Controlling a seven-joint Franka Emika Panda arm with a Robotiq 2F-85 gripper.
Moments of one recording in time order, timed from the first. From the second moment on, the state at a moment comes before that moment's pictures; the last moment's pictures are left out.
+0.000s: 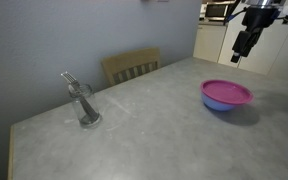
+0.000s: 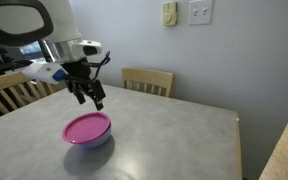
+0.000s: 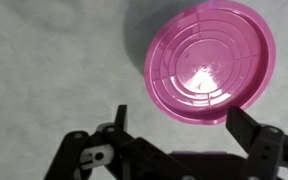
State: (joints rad) arm -0.03 0.03 -0.16 -2.35 0.00 2.48 -0.19
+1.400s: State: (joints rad) arm -0.08 0.21 -0.15 -2.28 -0.03 2.50 -0.29
